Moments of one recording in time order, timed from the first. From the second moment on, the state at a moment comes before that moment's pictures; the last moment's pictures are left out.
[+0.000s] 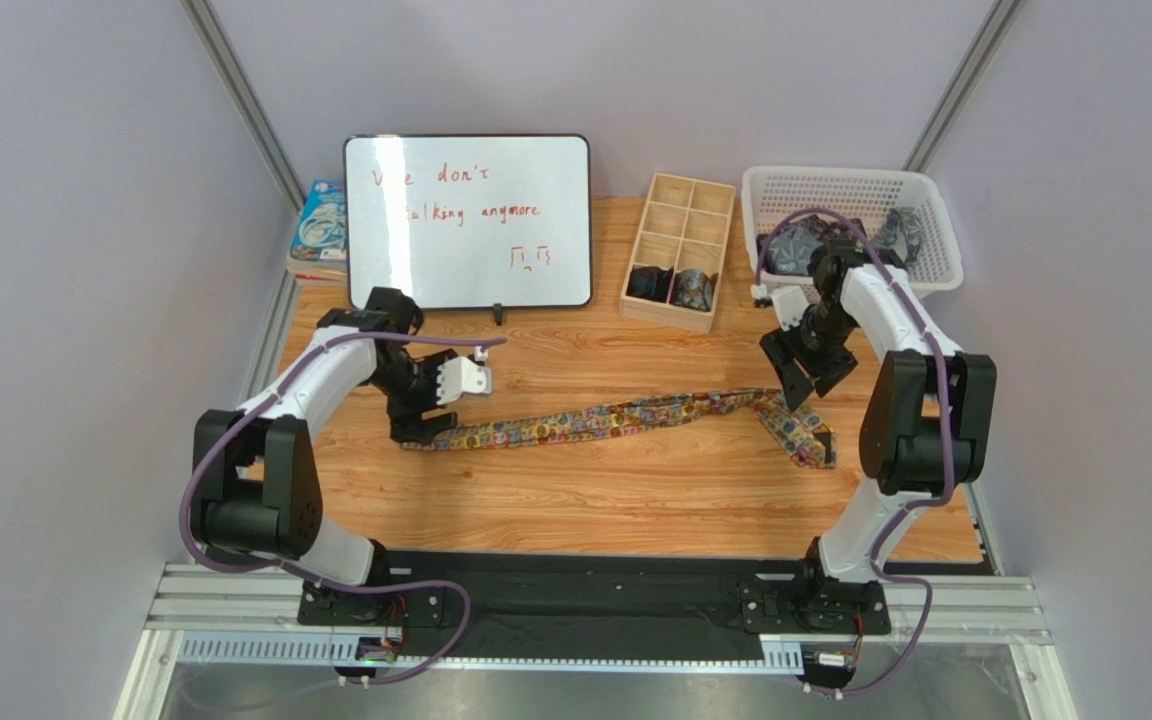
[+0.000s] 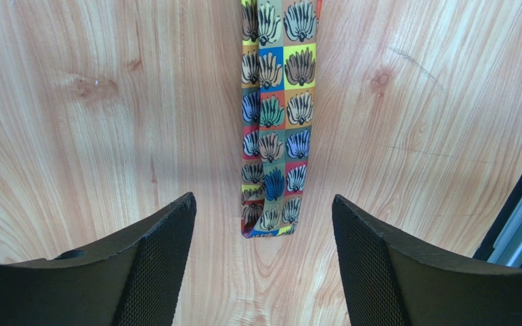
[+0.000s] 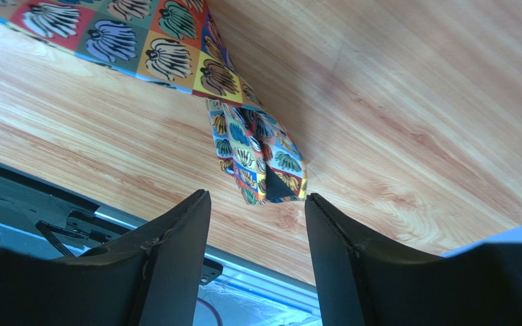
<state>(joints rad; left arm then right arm) -0.12 1.50 1.00 -0.98 0.39 1.35 -0.07 1.78 1.42 -1.21 -0.14 -0.59</state>
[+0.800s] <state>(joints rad) -0.04 1.59 0.91 -0.83 0.30 1.36 -0.14 1.98 1.37 -1.26 0.07 -0.86</state>
